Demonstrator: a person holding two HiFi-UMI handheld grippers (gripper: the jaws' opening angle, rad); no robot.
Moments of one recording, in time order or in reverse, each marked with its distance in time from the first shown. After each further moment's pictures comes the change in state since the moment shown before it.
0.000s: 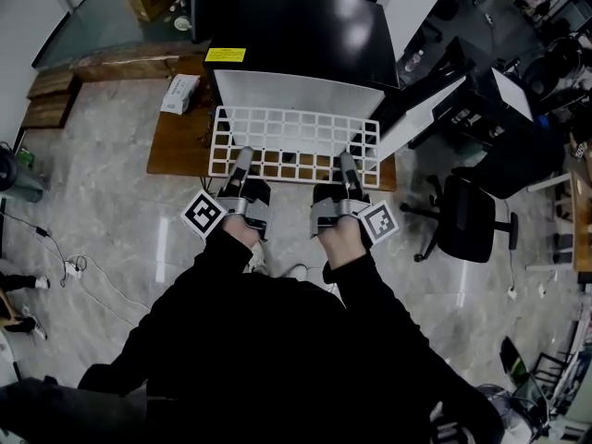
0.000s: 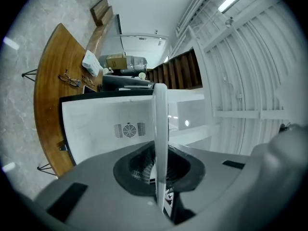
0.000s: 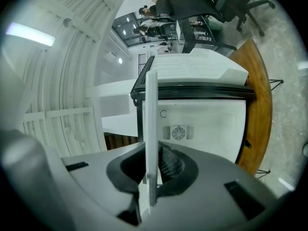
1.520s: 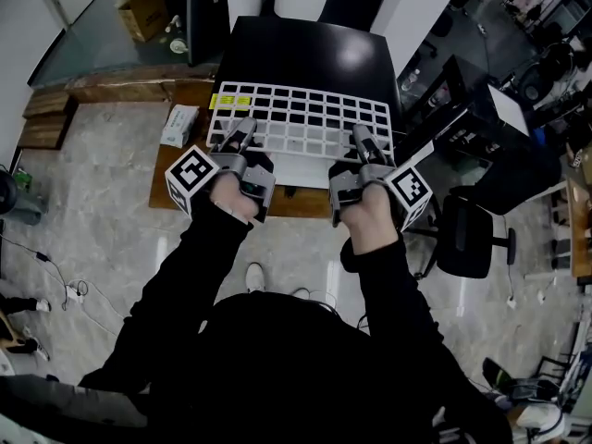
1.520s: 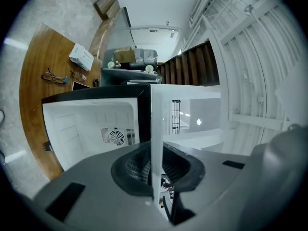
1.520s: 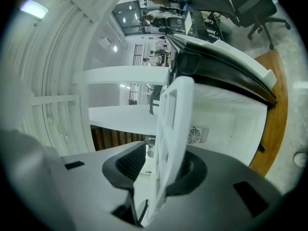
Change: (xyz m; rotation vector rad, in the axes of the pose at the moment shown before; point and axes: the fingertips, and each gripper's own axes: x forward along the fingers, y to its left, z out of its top) left arm 0.150 -0.062 0.097 -0.102 0.069 0.146; right arm 0.160 0.098 -0.007 -0.047 0.071 -0.150
